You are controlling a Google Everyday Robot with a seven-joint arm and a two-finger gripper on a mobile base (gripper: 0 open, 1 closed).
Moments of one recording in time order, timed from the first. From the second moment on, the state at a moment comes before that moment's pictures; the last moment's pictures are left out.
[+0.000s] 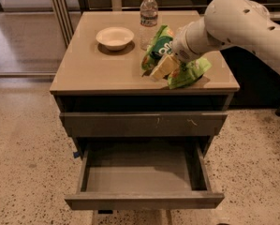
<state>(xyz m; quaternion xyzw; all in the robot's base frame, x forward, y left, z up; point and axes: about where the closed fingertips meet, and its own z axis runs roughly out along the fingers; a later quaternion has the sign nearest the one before) 0.695 -0.092 0.873 -0.50 0.76 0.02 0.41</state>
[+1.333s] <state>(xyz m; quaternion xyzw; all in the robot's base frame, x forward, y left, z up) 0.696 -0.092 0.872 -0.50 0.76 0.02 0.41</state>
